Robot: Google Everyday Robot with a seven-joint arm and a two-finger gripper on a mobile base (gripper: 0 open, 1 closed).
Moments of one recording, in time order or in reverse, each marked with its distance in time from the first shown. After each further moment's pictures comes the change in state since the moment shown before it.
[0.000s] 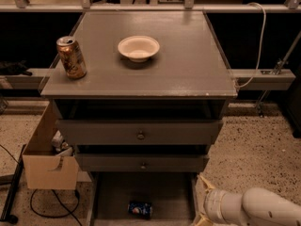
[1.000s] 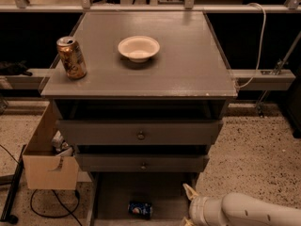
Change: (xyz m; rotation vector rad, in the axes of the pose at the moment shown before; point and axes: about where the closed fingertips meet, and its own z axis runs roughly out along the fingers) arm 0.014 0.030 0.078 -0.080 -0.038 0.029
